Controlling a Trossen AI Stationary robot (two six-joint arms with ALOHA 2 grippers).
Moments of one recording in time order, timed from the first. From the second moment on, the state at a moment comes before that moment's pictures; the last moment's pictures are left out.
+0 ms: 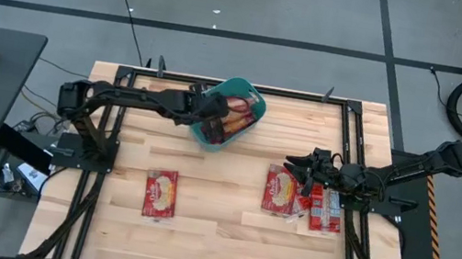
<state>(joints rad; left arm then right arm) 0.24 1.70 1.26 -0.56 -0.55 0.02 0.24 0.78 0.01 0.75 0.52 0.49</state>
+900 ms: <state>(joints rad) -0.25 1.70 1.27 -0.64 -0.05 0.38 0.24 0.78 0.01 0.75 0.52 0.49</state>
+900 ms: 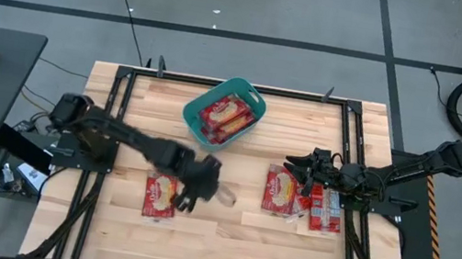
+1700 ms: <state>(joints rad) -0.59 1.69 0.99 -1.15 -0.13 -0.09 0.24 0.78 0.01 0.75 0.52 0.49</state>
